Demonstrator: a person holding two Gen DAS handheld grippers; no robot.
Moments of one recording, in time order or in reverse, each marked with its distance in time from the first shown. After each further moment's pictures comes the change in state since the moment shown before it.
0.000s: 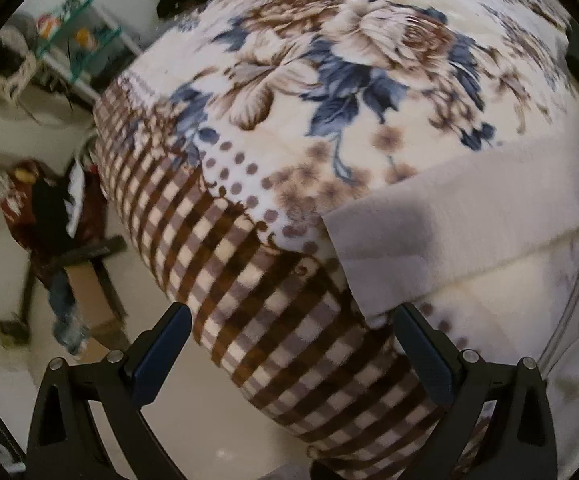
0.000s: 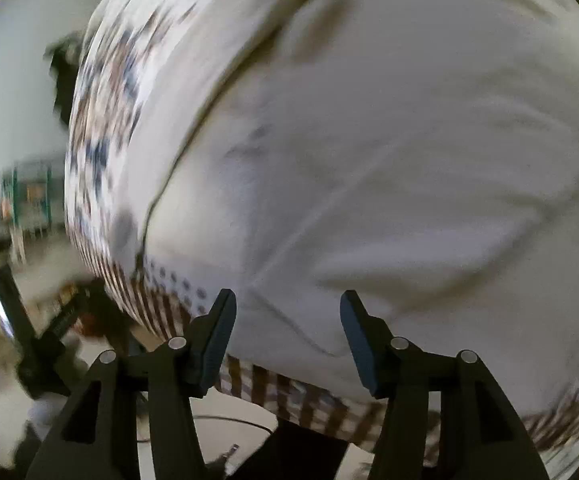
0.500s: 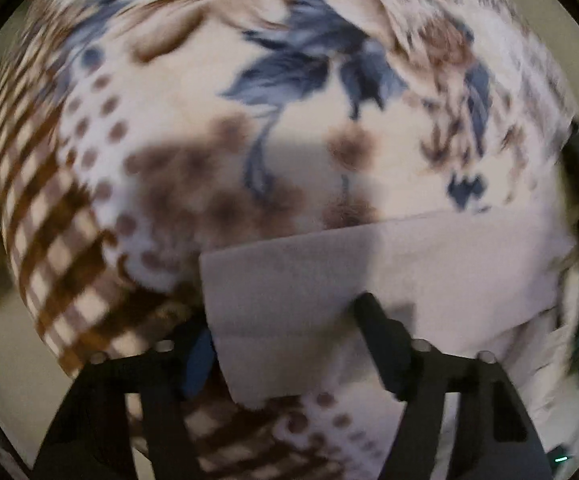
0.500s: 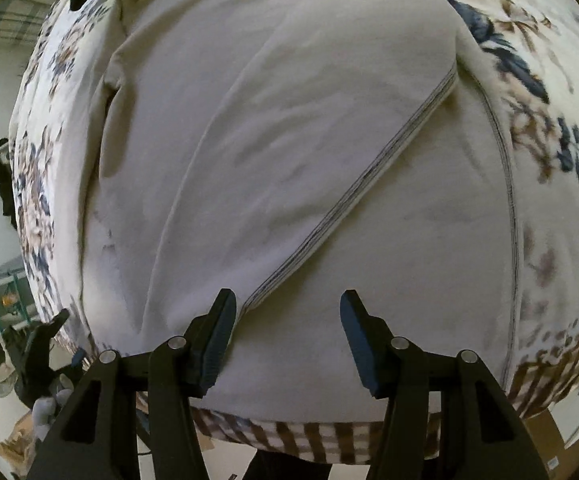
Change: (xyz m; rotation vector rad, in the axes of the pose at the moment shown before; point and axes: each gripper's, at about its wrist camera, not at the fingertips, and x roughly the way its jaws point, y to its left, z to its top) left arm 0.081 -0.021 0.040 -0.220 0.147 -0.348; right arm -0.061 -0.099 0.014 0.232 -0.097 -0.128
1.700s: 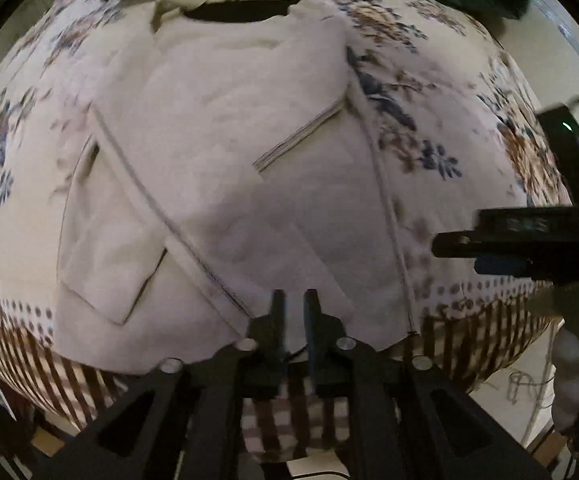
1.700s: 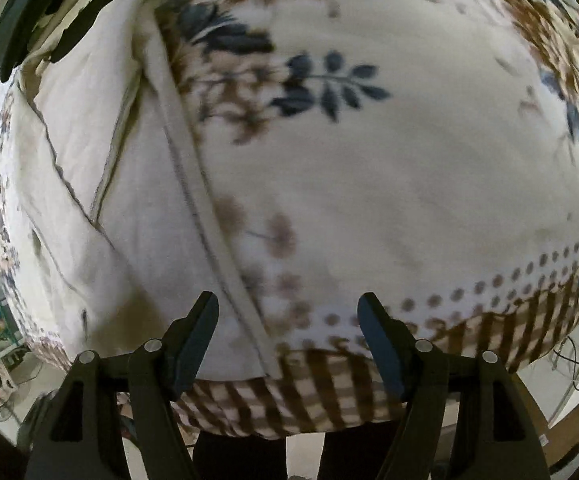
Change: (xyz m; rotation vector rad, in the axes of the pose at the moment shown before) left arm -0.047 -0.281 -0.343 1.003 0.053 -0.045; right arm -0.032 -0.178 -0.031 0.137 0.009 -0.036
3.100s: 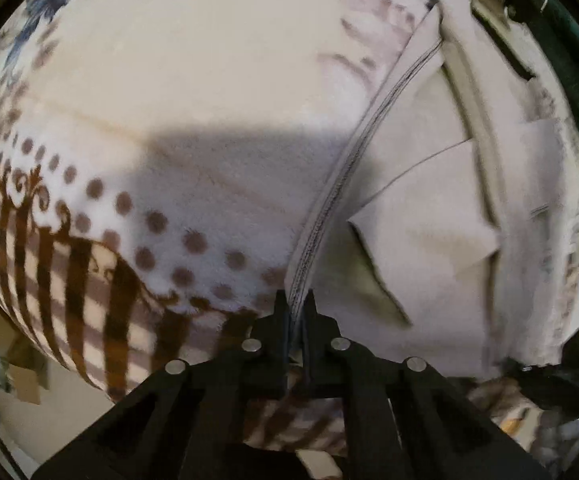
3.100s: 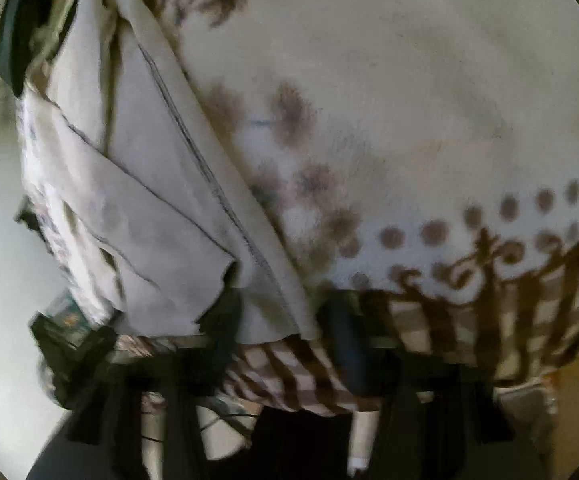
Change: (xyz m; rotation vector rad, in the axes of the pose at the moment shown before) left arm 0.030 0.236 -0.038 -0.523 0.126 -0.064; right arm 0.076 0.008 -0.056 0.164 0.156 0.311
